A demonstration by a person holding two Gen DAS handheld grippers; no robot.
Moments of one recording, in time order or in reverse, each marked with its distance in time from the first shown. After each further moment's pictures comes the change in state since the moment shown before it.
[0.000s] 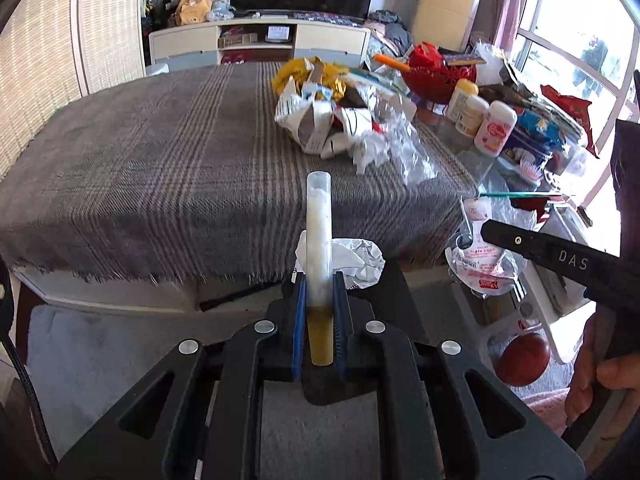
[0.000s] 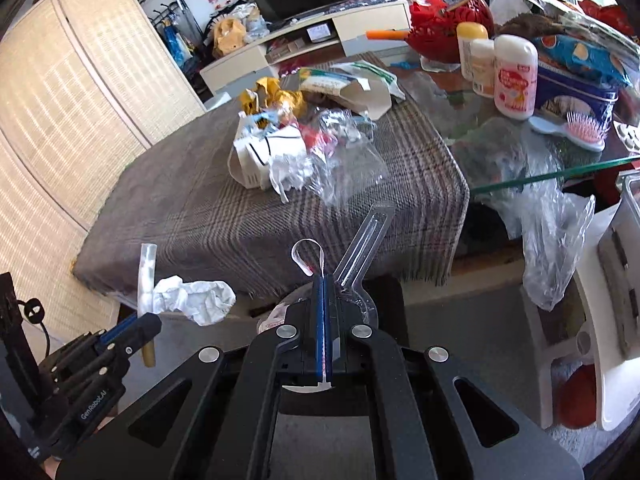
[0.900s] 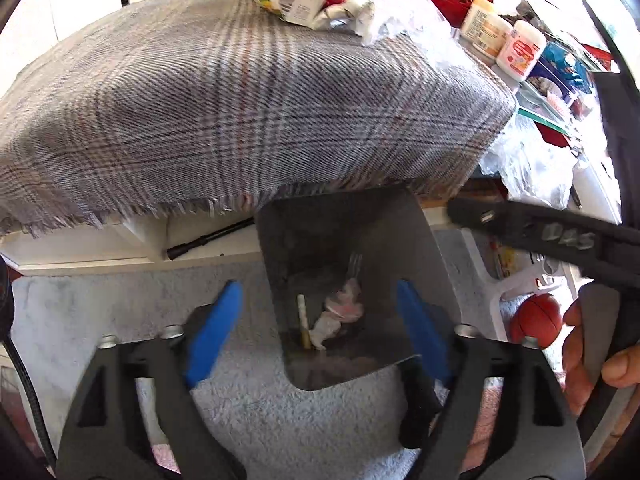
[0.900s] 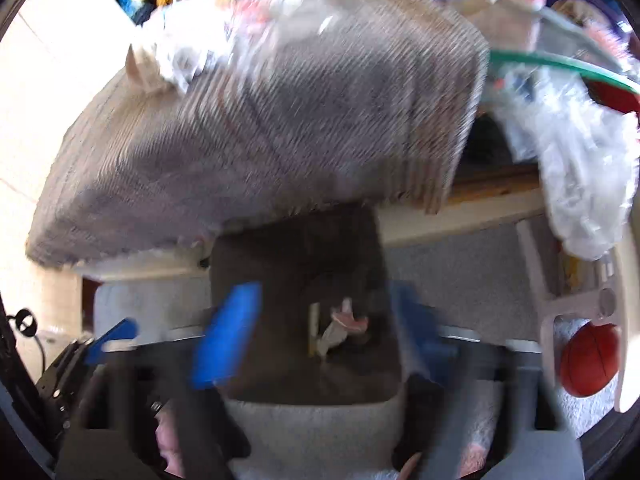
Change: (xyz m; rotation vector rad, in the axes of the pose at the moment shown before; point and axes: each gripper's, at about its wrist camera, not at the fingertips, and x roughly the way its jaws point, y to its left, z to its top) left arm 0.088 -0.003 -0.043 0.002 0.189 -0.013; right arm 0.087 -0.024 -0.028 0.049 0.193 -0.145
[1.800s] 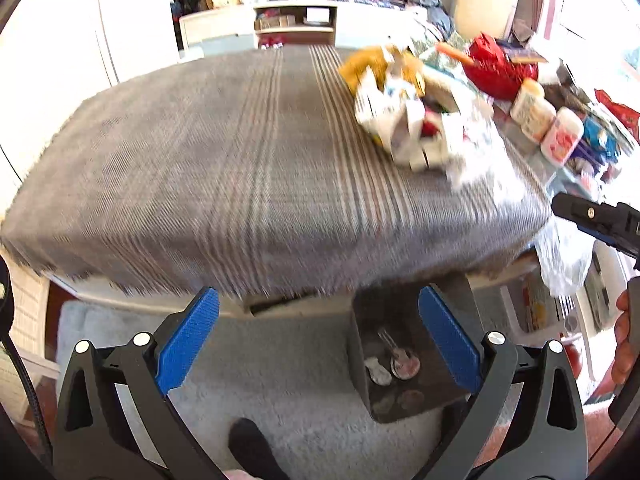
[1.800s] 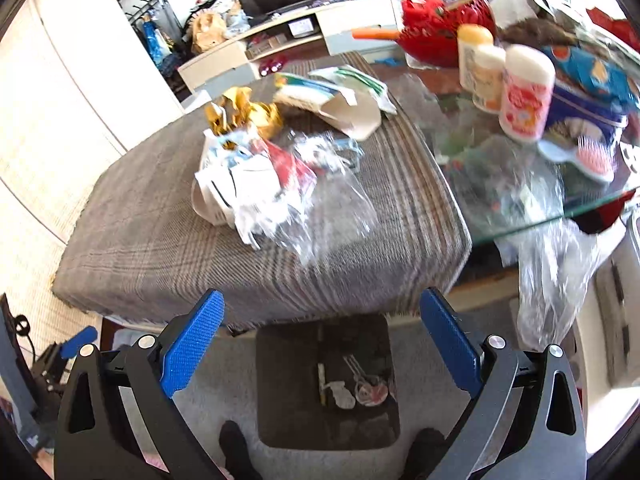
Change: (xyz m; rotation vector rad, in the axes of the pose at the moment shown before) left arm -0.088 0.055 0.073 -0.046 -0.142 0.163; right arm -0.078 0.021 0.069 -0.040 -0.182 0.082
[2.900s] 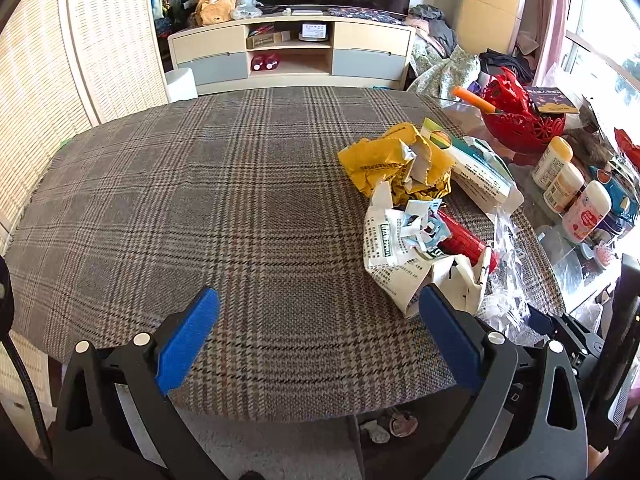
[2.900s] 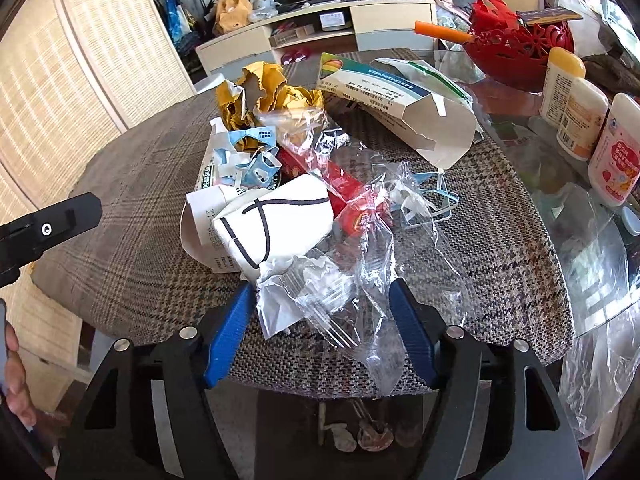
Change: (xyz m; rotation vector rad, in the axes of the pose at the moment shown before) left arm 0.054 -0.002 0.129 0.015 -0.018 -0.018; right arm 0.091 0.044 0.040 -0.108 0.011 0.004
